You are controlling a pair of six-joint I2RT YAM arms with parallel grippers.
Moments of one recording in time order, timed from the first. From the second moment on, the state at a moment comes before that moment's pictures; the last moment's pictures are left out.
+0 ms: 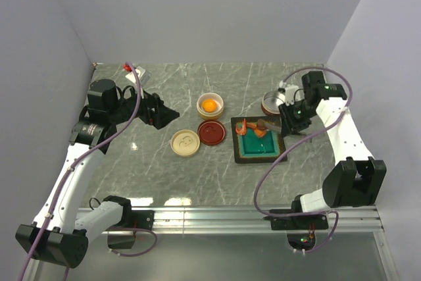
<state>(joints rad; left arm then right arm) -0.21 0.99 1.10 -0.43 0.69 -0.13 0.02 1.43 1.32 -1.23 -0.32 -0.35</state>
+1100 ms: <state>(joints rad) -0.21 0.99 1.10 -0.43 0.69 -0.13 -0.17 1.78 1.79 -1.20 -0.28 -0.32</state>
